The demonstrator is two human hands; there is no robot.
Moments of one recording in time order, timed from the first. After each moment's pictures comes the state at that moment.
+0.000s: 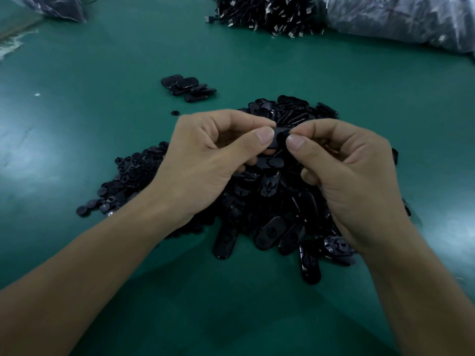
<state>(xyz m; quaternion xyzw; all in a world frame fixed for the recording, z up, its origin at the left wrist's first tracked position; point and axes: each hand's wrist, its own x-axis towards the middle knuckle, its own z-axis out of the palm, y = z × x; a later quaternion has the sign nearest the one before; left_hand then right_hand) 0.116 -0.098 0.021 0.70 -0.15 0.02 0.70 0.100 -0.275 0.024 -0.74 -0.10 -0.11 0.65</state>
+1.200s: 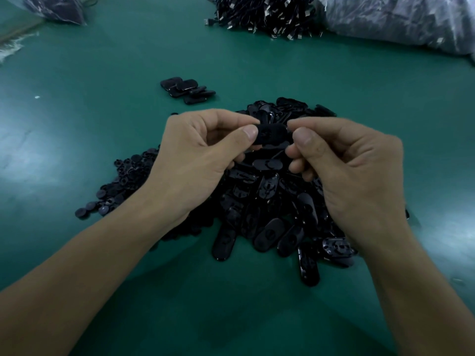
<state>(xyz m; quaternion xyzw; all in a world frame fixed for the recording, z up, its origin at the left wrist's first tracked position) 0.125 -0.094 0.013 0.71 -0.11 0.06 0.69 0.097 -0.275 0.027 -0.76 -0.12 -0.17 0.62</state>
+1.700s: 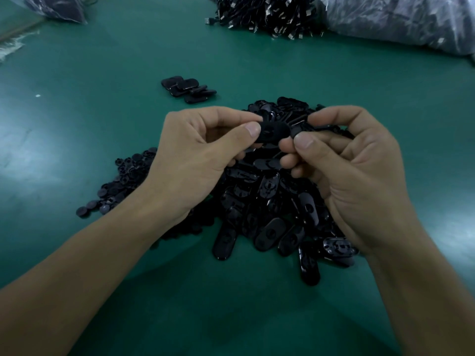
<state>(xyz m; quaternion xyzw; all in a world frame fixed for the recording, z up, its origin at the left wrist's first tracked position) 0.125 -0.092 0.014 0.69 -0.13 0.07 0.71 0.097 -0.275 0.032 -0.65 -0.09 -0.07 0.75</state>
